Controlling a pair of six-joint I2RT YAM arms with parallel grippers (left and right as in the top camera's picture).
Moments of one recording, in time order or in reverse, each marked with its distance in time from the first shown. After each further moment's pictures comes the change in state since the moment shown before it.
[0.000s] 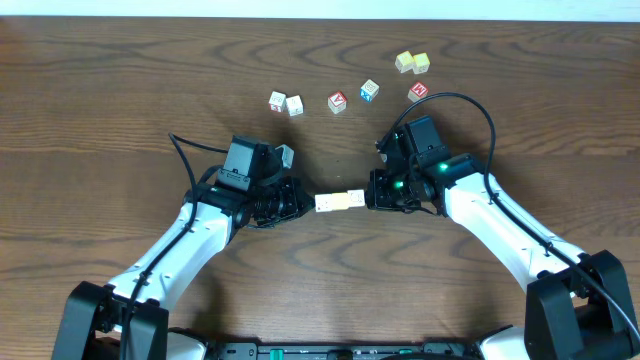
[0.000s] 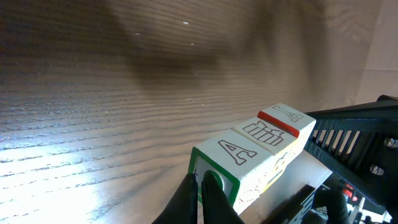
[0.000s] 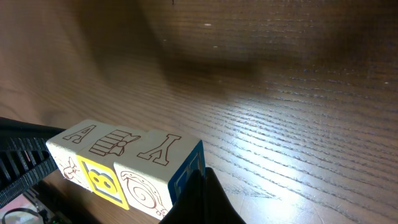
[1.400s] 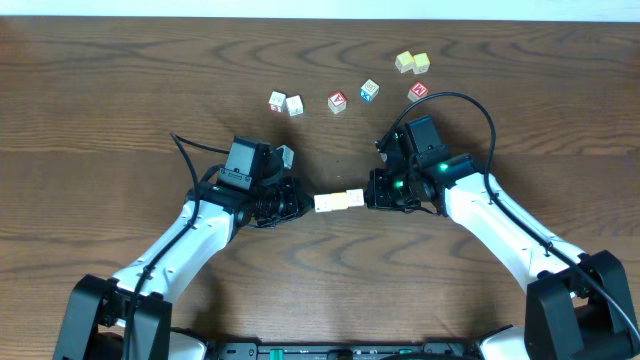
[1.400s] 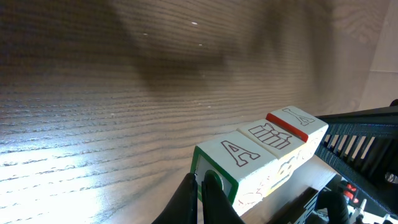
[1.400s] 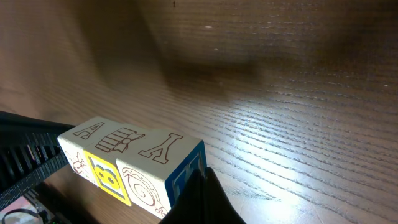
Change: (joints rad) left arm 0.000 0.022 0.000 0.009 -0.007 -0.003; right arm 0.000 0.000 0.000 0.005 0.002 0.000
